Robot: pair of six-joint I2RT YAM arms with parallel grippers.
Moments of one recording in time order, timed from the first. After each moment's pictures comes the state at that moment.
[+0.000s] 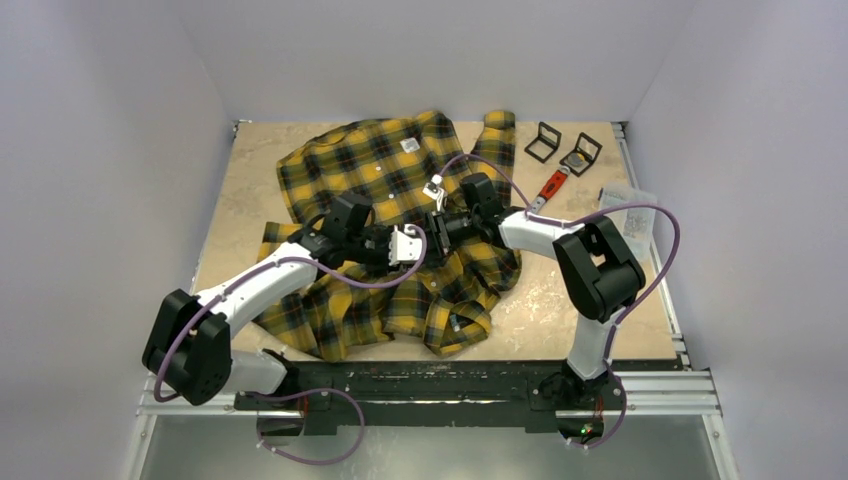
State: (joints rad) left arm -0.56 1.34 0.88 -0.33 0.59 0.86; right arm 0.54 1.86 1.10 0.06 -1.09 0.48
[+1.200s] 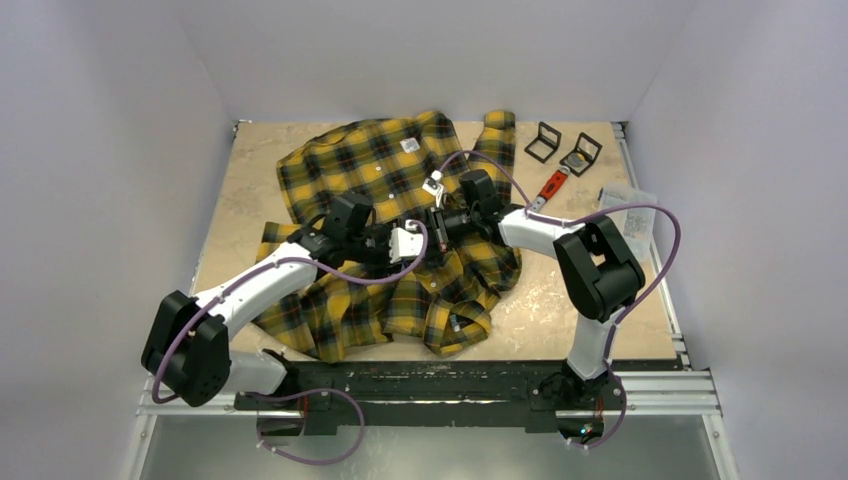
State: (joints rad) left arm -0.57 1.34 0.89 -0.35 0.54 0.82; right arm 0.54 1.86 1.12 0.07 -1.06 0.51
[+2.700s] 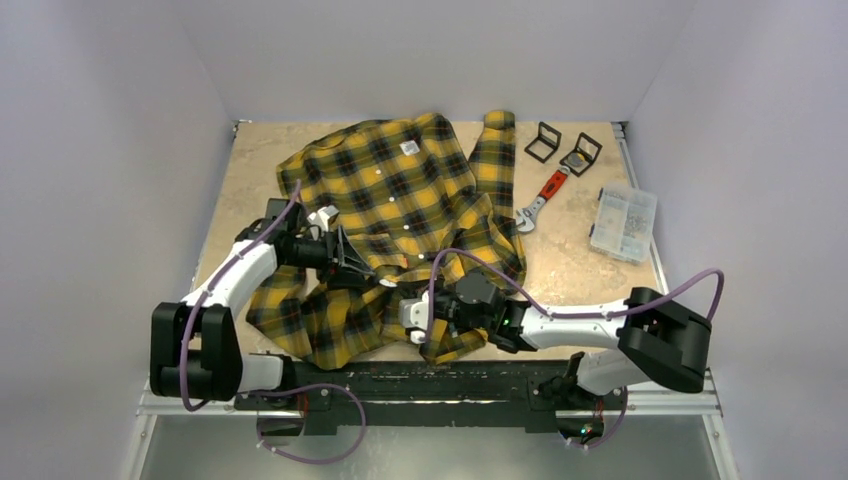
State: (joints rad) left arm -0.07 1.32 0.79 -0.64 1.01 -0.56; right arm 1.13 1.36 0.53 0.63 -0.09 -0.77
